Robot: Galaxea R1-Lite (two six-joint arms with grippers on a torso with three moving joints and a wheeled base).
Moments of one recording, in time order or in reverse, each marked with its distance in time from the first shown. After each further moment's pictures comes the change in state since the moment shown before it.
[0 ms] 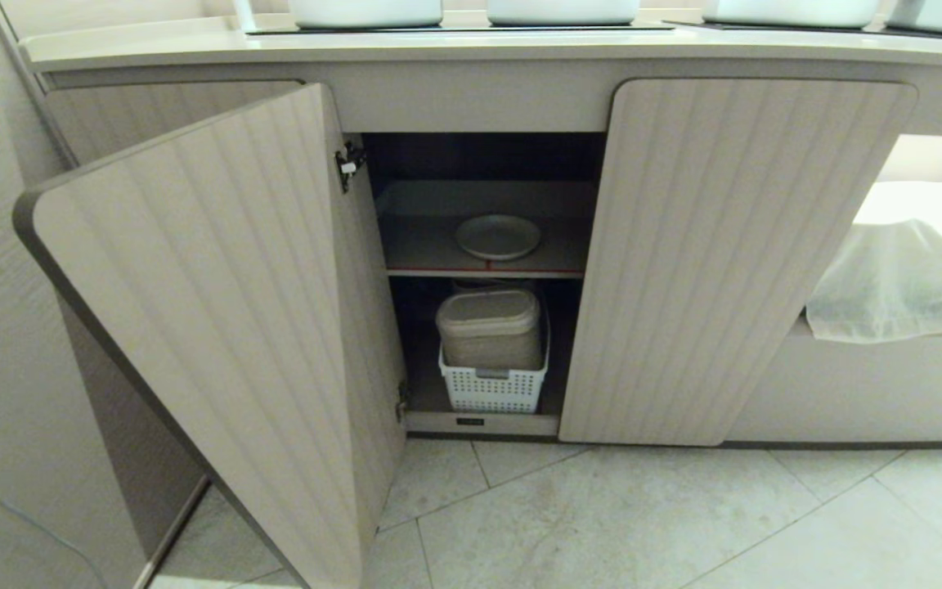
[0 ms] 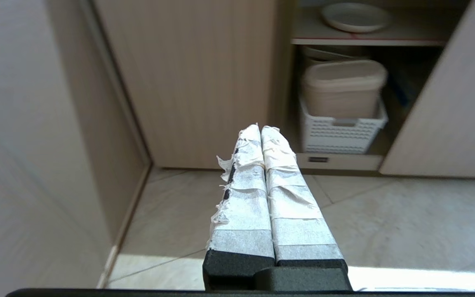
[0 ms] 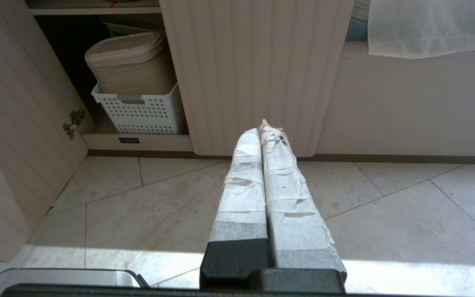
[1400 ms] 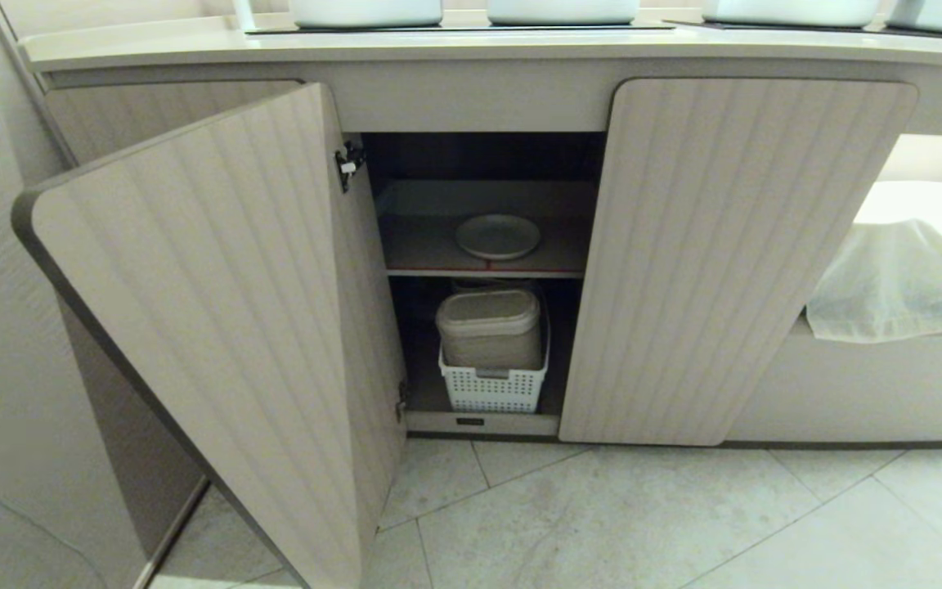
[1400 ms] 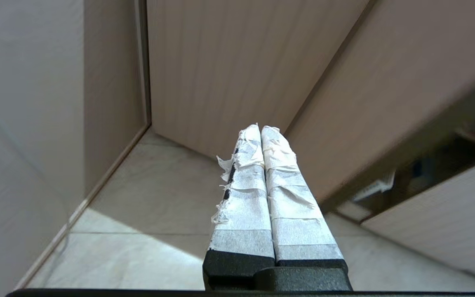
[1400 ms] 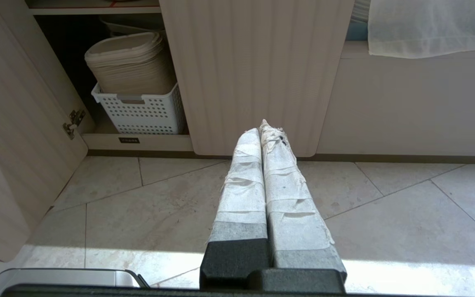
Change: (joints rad) left arm 0.088 0.720 -0.311 -0.224 0.110 -0.323; right arm 0.000 0.000 0.000 0.000 0.000 0.000
